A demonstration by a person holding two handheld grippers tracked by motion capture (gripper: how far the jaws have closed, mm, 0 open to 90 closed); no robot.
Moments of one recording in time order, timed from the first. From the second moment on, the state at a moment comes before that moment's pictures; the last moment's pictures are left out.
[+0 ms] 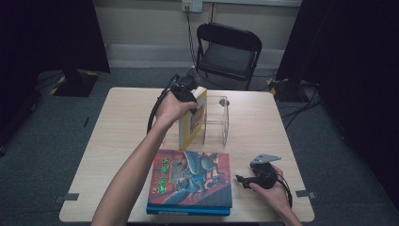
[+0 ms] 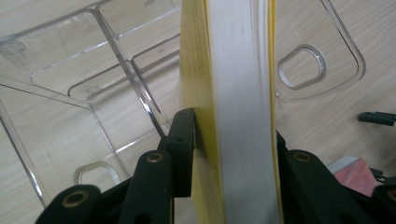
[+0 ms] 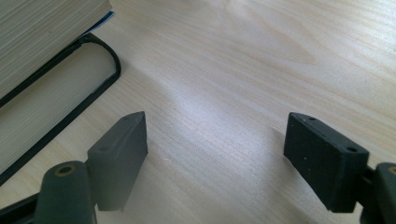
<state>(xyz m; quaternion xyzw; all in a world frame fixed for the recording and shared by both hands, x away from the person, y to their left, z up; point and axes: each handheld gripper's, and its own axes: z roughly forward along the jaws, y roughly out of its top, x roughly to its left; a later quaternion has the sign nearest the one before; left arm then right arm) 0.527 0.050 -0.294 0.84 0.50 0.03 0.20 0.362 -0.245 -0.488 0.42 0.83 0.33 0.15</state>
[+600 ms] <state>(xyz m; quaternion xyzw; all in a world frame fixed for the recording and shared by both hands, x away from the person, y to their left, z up) 0.539 0.054 -0.288 0.79 0.58 0.04 0.17 0.363 -0.245 -0.489 0.42 0.83 0.33 0.15</state>
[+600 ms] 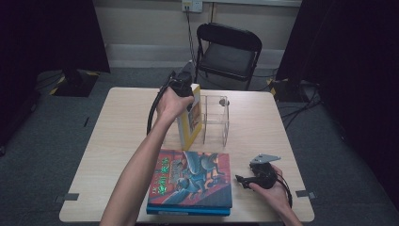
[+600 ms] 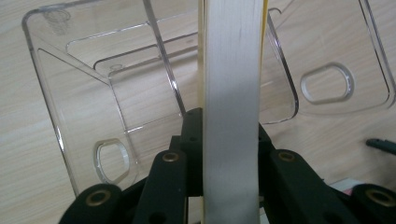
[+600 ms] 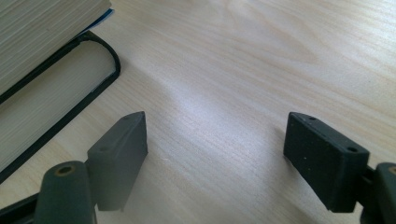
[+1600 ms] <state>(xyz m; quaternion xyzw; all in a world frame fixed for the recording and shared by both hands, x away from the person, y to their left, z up) 0.547 0.049 -0.290 0.74 0.63 0.06 0.20 0.361 -0.244 -0.489 0.41 0.84 0.33 0.14</state>
